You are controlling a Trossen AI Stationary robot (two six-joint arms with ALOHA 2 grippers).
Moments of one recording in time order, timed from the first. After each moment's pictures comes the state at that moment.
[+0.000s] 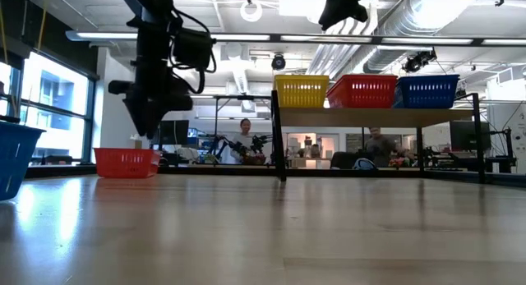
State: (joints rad) left arm 0.57 1.56 1.06 -1.05 -0.36 -0.62; right arm -0.47 1.51 1.82 -1.13 -0.06 0.12
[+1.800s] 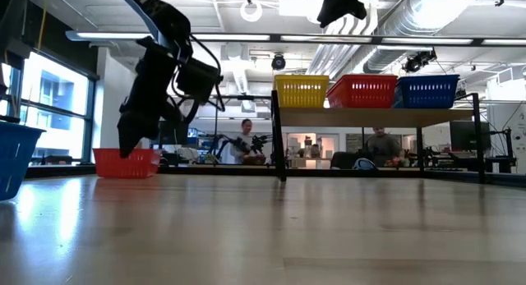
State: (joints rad) left arm 0.51 1.75 1.06 -1.18 -0.37 -0.18; right arm -0.42 1.51 1.82 -1.13 -0.03 0.13
